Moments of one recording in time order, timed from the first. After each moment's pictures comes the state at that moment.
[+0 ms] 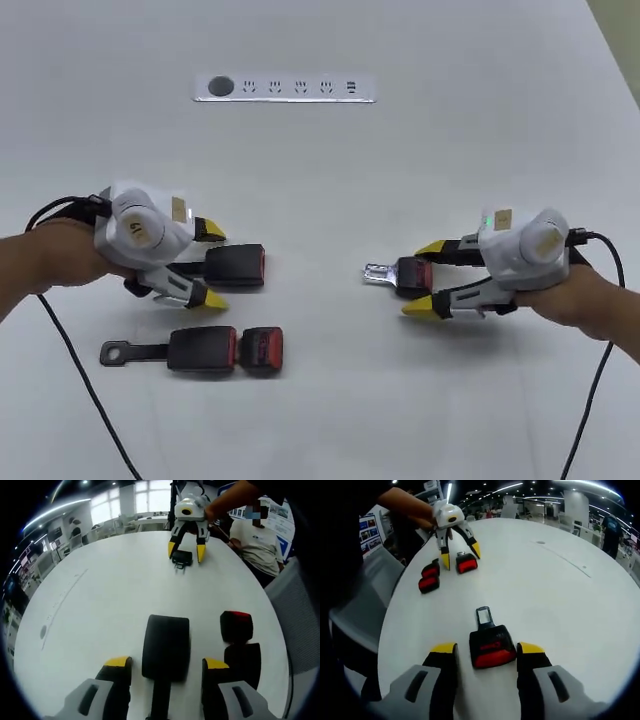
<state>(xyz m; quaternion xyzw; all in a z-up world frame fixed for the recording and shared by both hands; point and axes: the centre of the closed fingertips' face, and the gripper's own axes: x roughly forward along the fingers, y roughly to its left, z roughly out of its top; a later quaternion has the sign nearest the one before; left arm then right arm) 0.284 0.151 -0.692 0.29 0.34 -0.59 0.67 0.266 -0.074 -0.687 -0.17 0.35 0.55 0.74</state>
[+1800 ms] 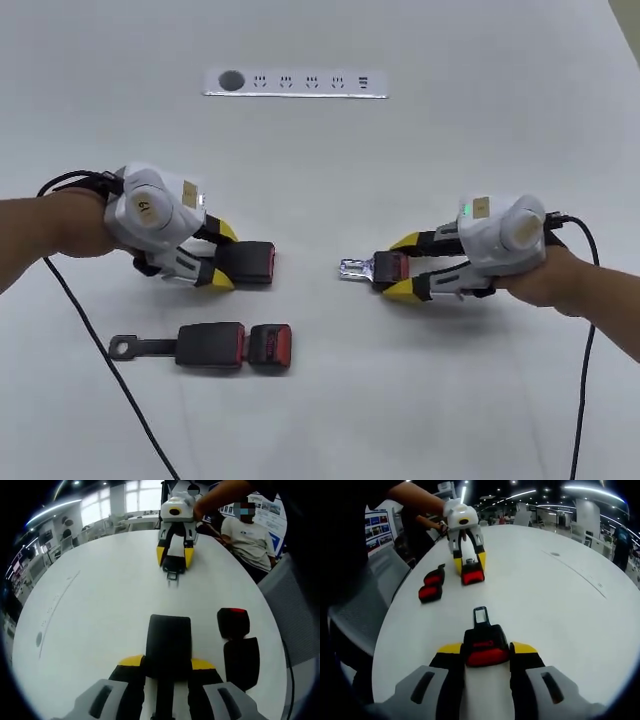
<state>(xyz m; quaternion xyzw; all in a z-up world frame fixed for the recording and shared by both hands) 0.286 0.150 -0.690 0.30 0.35 -0.62 0.63 0.271 -0.023 -0.682 -0.17 0.31 0.60 0.72</state>
